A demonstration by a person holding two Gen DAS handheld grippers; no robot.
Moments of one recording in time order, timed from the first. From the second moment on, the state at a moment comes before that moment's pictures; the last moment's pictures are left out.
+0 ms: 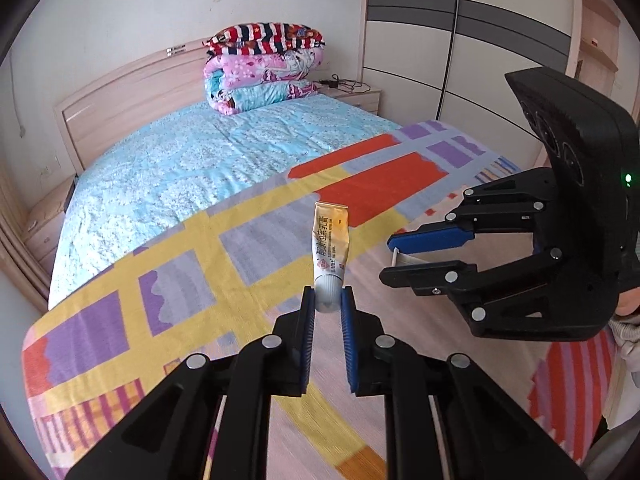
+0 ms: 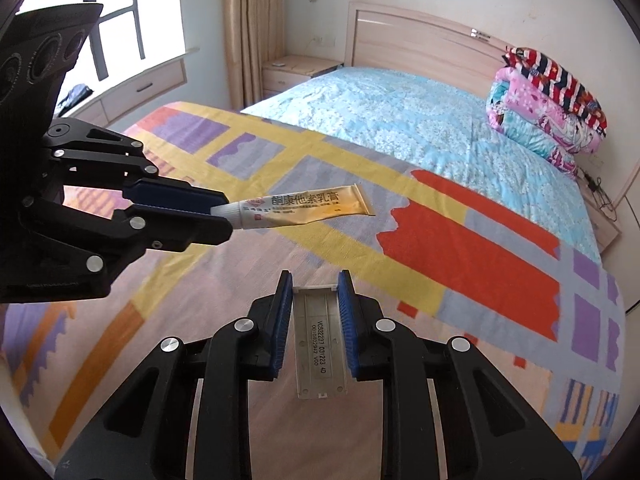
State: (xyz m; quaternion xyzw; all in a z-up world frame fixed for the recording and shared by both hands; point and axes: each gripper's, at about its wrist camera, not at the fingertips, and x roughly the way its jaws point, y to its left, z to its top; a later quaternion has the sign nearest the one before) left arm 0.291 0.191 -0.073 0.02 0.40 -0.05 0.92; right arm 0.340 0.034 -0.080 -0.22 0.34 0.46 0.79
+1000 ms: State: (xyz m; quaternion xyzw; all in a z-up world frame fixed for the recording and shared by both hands) left arm 0.162 0.072 0.038 0.08 0.34 -0.05 0.94; right arm 0.221 -0.070 0.009 -0.21 0.26 0.47 0.82
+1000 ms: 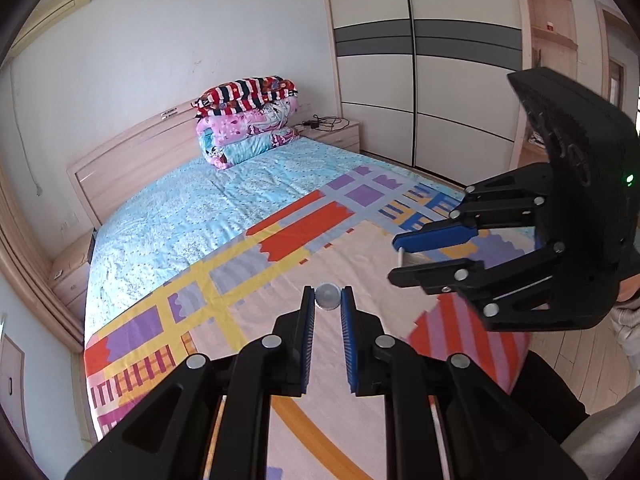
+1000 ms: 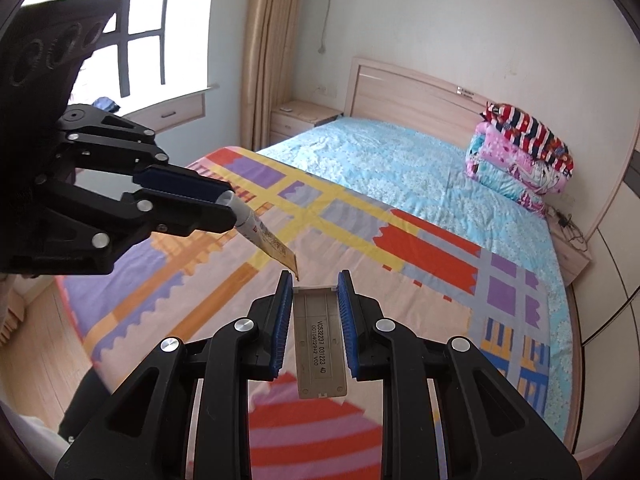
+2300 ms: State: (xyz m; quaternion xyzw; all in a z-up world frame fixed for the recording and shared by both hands) left arm 0.022 -0.051 -0.084 0.09 0.43 -0.15 0.89; right arm 0.062 -0.186 -0.126 -0.16 0.39 0.50 0.75
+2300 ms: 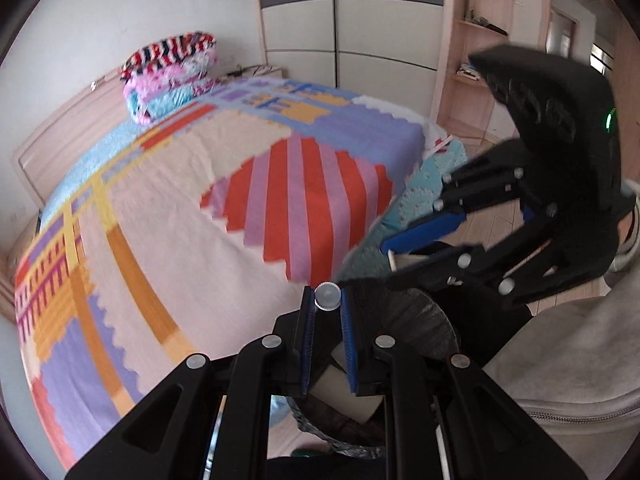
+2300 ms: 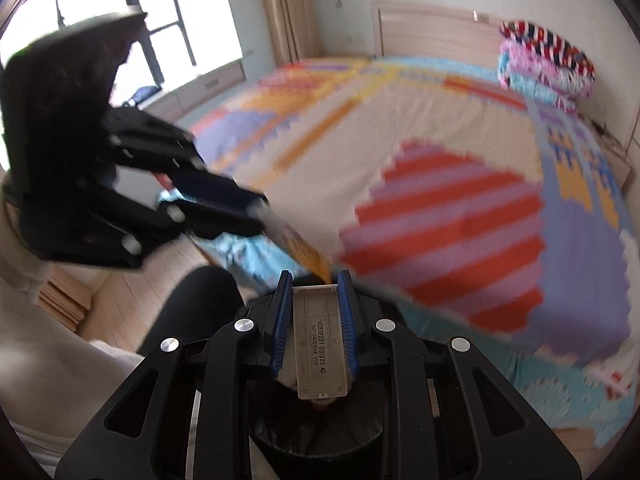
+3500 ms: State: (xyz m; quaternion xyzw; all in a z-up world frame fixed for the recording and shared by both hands) left arm 0.002 -0.076 -0.247 -0.05 0.56 -0.13 0.82; right arm 0.062 -0.176 -0.263 -0.19 0.51 0.44 0.71
